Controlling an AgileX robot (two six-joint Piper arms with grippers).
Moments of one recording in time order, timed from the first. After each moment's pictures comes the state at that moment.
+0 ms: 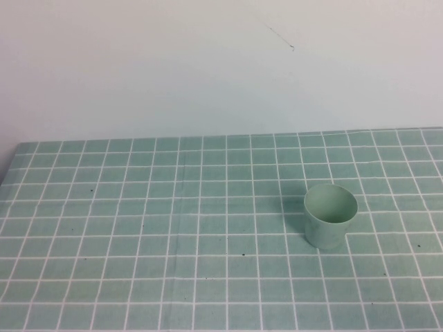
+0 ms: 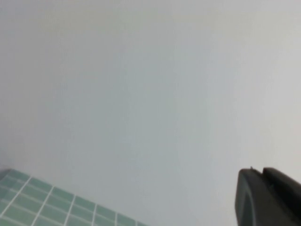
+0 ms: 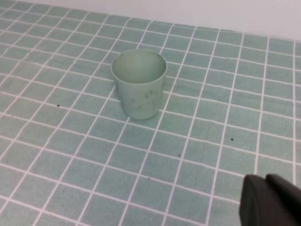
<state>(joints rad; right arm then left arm) 0.31 0.27 -0.40 -0.02 0.64 0.03 -0.02 -0.02 -0.08 0.81 -0.04 -1.31</state>
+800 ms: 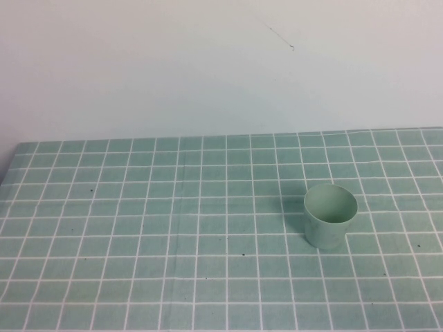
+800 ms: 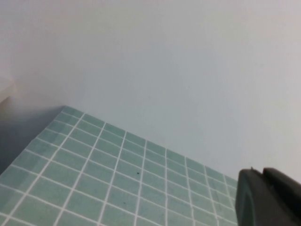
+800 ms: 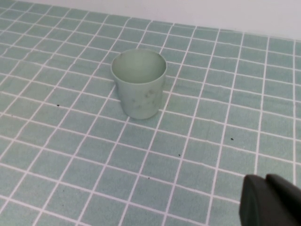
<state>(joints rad) 0.31 0.27 -0.40 -0.02 0.64 0.03 -0.15 -0.01 0.00 0.86 0.16 -1.28</state>
